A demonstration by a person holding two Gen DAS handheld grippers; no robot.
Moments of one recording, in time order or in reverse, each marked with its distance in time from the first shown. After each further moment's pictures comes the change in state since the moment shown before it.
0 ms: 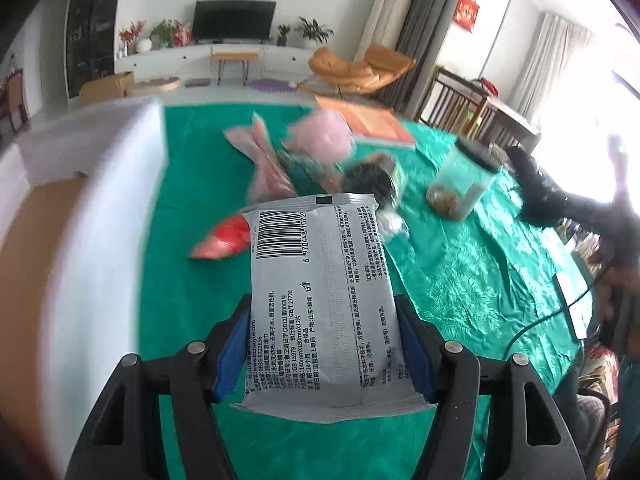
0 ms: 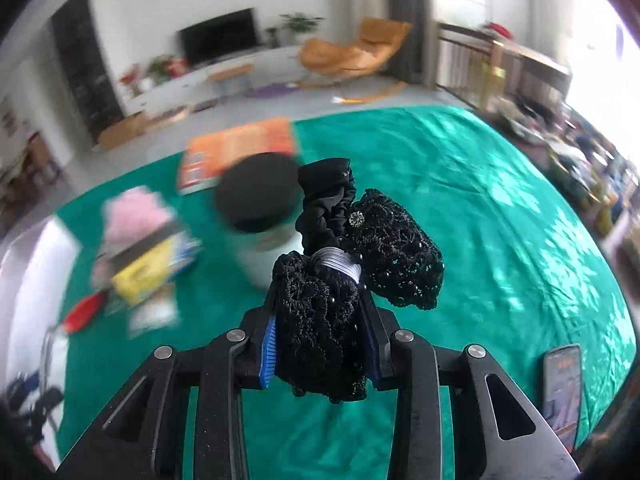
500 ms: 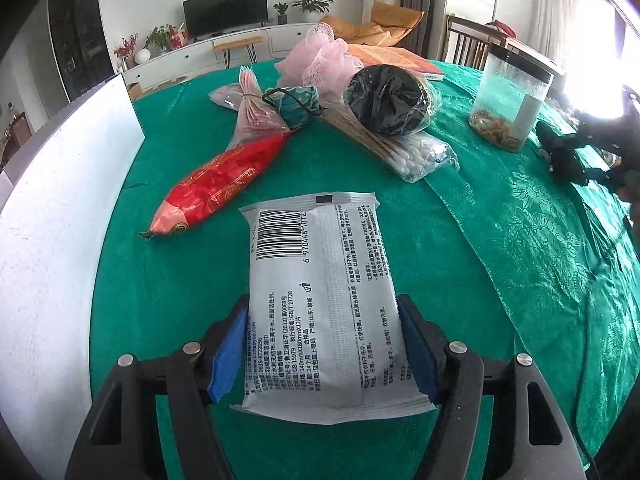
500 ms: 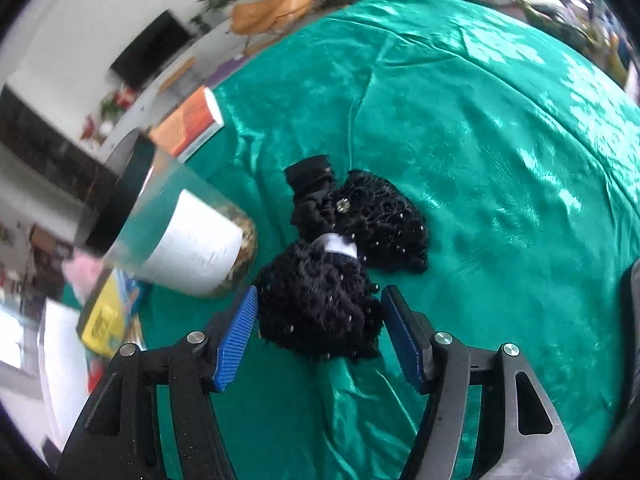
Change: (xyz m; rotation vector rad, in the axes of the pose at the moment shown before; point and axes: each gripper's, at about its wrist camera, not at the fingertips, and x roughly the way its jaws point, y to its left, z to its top) left arm 0.111 -0.032 -0.026 0.141 0.120 0.171; right arm 0.101 -0.103 -0.013 0.445 0.170 0.044
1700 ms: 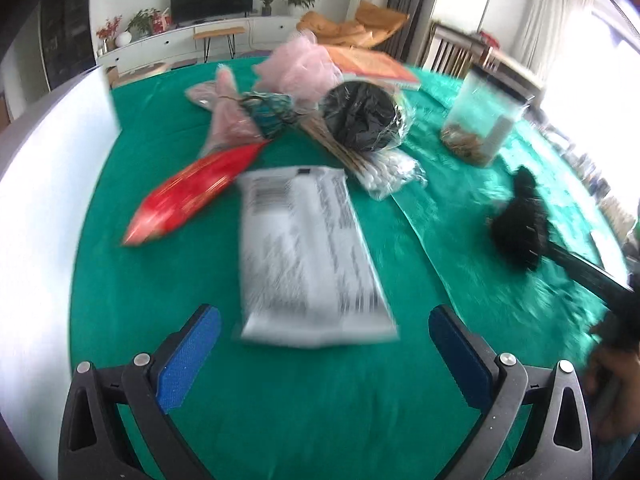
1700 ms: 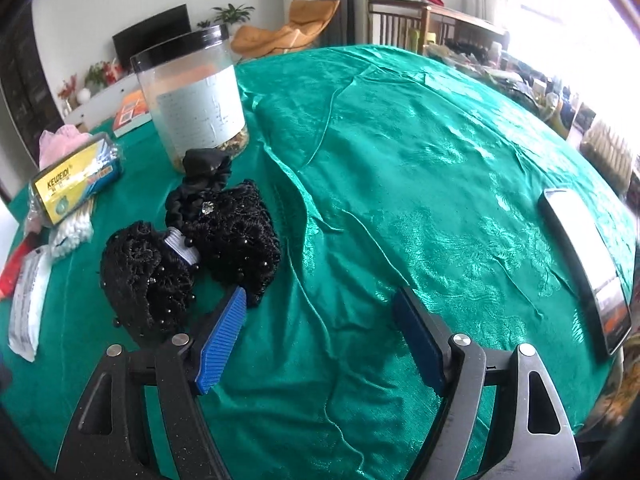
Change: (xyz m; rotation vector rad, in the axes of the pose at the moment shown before) left arm 0.005 -0.002 0.021 -0.030 0.040 -0.117; right arm -0.027 0.022 -0.122 -0.235 -0.203 -0.259
